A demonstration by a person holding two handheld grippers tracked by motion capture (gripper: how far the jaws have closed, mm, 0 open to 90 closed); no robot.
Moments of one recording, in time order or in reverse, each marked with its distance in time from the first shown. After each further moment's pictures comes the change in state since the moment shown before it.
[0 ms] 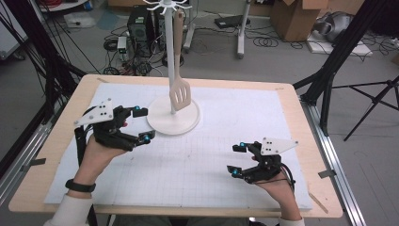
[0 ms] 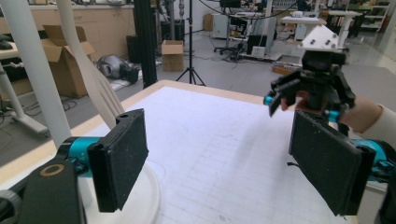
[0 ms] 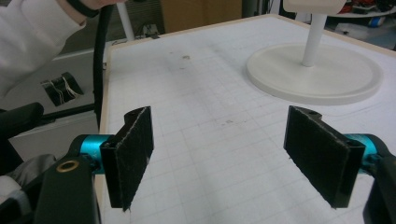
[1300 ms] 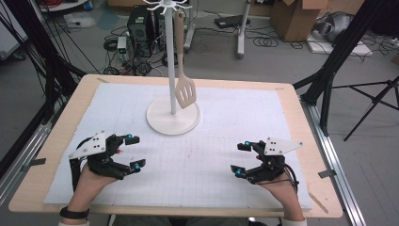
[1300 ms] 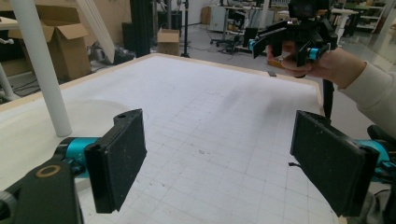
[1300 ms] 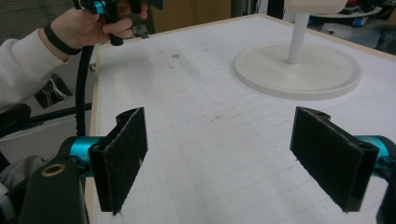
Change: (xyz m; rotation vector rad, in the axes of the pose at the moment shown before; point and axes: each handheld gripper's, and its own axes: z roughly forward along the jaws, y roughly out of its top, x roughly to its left) left arm -0.017 -0.071 -0.028 0.018 -0.004 -0.040; right arm -0.001 -0.002 -0.008 -0.001 -0.041 0.008
